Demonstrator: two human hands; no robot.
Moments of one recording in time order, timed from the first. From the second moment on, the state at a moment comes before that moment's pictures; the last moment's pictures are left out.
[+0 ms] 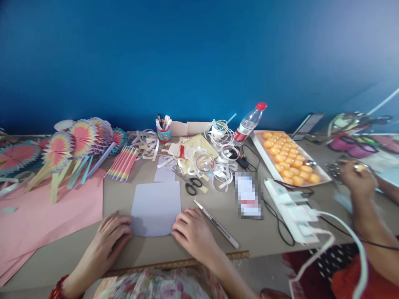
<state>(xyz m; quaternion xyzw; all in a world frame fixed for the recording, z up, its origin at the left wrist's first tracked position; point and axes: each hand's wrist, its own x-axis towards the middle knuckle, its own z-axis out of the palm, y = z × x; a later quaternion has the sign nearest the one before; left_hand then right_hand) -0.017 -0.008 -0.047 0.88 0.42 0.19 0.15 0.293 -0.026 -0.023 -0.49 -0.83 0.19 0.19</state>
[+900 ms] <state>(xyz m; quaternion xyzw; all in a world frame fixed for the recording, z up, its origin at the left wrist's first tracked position) -0.011 -0.005 -0.045 0.86 0.44 0.20 0.14 0.284 -0.025 -0.026 -0.48 -0.84 0.18 0.18</state>
